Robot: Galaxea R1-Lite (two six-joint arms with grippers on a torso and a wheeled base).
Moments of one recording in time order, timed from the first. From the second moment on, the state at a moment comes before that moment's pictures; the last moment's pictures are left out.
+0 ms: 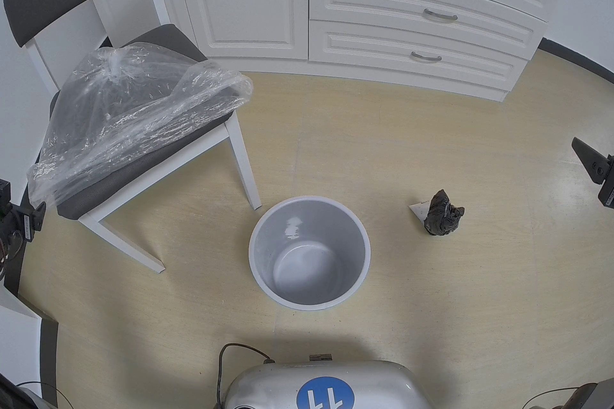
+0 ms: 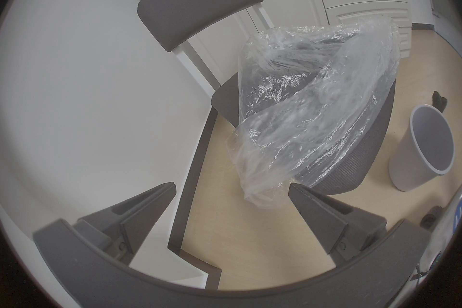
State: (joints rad) left arm 0.57 1.52 -0.44 -0.89 -0.16 0.47; right arm 0.35 0.97 -0.57 -0.44 -0.46 0.17
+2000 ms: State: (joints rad) left arm 0.28 1.77 -0.48 -1.53 -0.12 0.67; right arm 0.37 0.96 -0.57 -0.45 -0.46 0.16
